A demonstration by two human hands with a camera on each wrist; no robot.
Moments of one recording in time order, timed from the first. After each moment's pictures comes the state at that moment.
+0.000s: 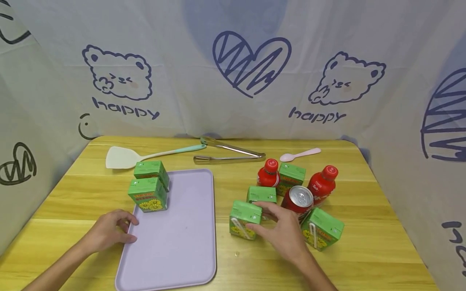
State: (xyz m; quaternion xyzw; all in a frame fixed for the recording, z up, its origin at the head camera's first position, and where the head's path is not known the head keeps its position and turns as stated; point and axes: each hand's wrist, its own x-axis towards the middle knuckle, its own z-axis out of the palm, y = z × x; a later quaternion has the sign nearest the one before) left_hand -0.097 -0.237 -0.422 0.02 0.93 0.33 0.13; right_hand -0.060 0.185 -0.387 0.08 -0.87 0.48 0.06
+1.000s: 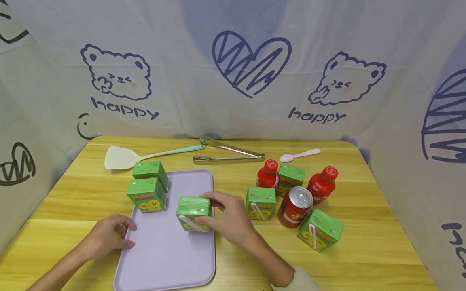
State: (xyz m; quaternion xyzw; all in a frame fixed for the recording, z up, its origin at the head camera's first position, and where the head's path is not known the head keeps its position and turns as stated) left_hand -0.089 -0.235 -0.424 0.02 0.94 0.32 0.14; right_hand -0.093 0.097 -0.377 0.18 -0.80 0.56 -0.01
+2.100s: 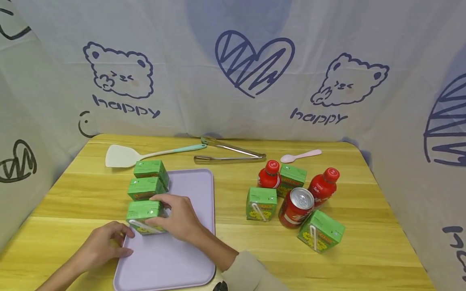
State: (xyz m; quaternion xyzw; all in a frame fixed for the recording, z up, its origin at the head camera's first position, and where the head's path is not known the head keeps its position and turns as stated) left_hand -0.066 -0.234 -0.427 0.00 0.94 0.32 0.13; right_hand -0.114 -0.013 -0.405 0.27 -0.78 0.57 -0.03
